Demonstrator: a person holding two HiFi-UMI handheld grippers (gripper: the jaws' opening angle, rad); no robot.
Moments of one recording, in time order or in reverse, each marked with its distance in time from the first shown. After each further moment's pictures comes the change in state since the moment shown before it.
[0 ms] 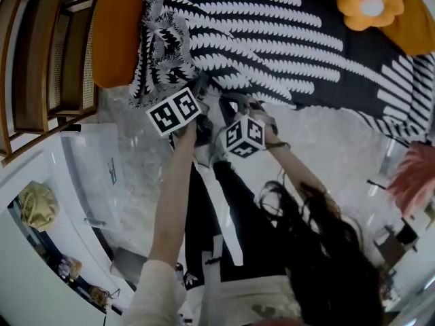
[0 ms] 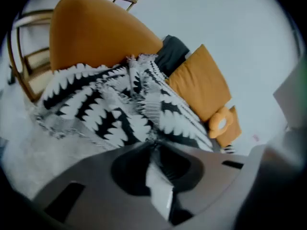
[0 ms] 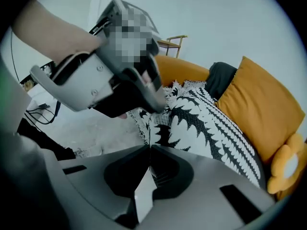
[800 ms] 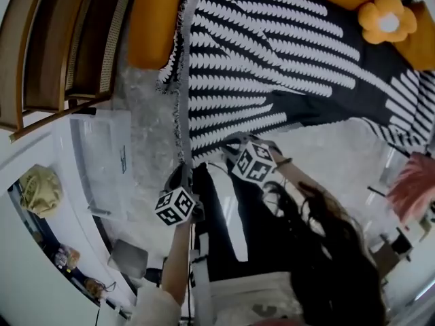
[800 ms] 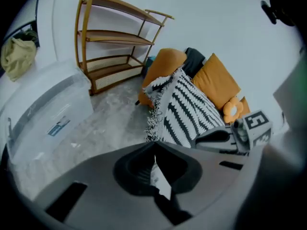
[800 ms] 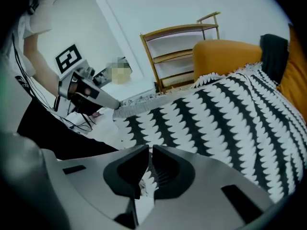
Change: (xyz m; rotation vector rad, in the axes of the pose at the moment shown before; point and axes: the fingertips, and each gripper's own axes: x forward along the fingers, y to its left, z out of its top) left arm -0.222 0.158 -0.181 -0.064 0.016 0.283; right arm -0.029 0.187 0.000 -0.012 0.072 0.594
